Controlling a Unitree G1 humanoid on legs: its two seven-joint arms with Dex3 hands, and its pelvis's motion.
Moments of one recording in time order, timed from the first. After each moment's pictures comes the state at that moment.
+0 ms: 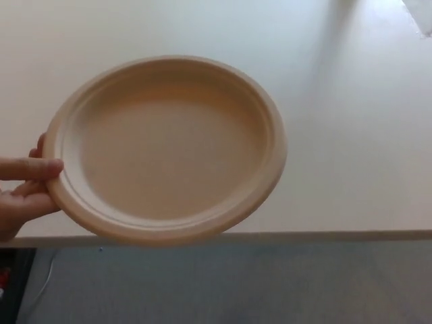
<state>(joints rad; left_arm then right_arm) -0.03 0.51 -0.06 1.02 0.22 -0.20 -0.18 -0.25 -0.44 0.20 1.25 -0.31 -0.14 0.08</state>
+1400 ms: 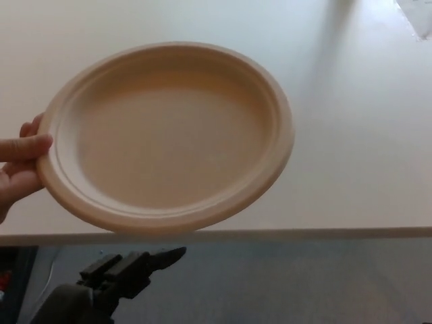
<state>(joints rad) 0.49 0.54 -0.10 -0.46 0.39 -0.42 0.01 -0.29 -0.44 0.21 1.27 -0.32 -0.18 0.08</state>
